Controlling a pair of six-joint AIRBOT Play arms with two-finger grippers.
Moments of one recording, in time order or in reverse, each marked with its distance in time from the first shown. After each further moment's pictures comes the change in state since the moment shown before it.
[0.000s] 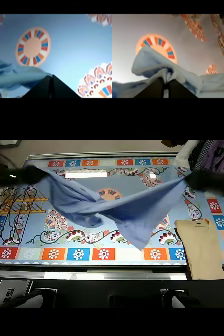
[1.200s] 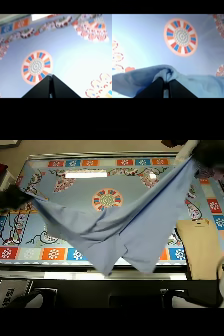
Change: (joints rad) left arm 0.049 0.224 -0.304 0.216 -0.116 -0.325; right arm 0.000 -0.430 0.469 -0.098 -0.220 0.339
